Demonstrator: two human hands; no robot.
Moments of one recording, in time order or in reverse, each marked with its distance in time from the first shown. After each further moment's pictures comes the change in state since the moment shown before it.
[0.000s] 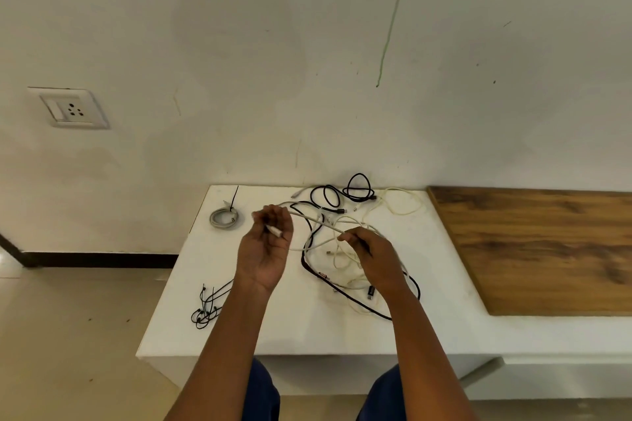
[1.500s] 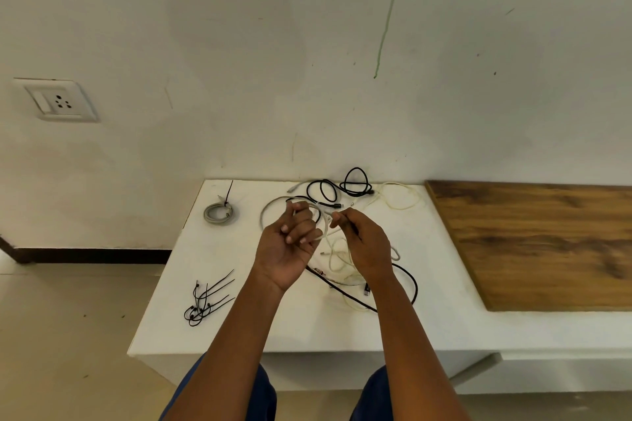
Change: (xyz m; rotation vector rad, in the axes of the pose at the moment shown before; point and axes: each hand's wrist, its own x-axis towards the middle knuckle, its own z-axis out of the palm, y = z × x) left_hand -0.001 -0.030 0.002 0.247 -0.262 -0.351; right_hand 0.009 -0.018 0.009 -0.076 0.154 -0.081
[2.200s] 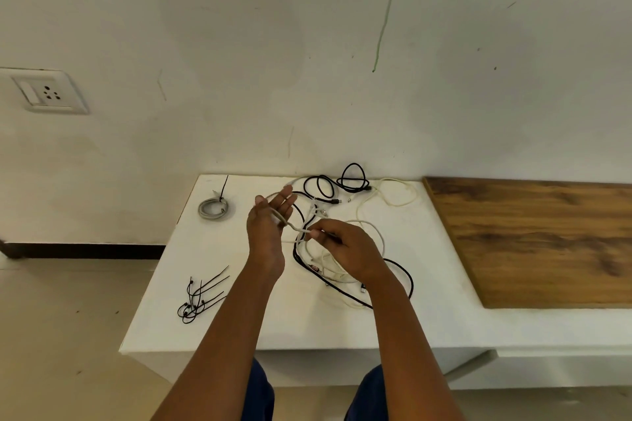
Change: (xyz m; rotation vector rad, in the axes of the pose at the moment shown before) left_hand 0.019 0.008 -0.013 0.652 0.508 0.516; right_hand -0.003 -0.009 0.000 -0.053 -0.341 -0.108
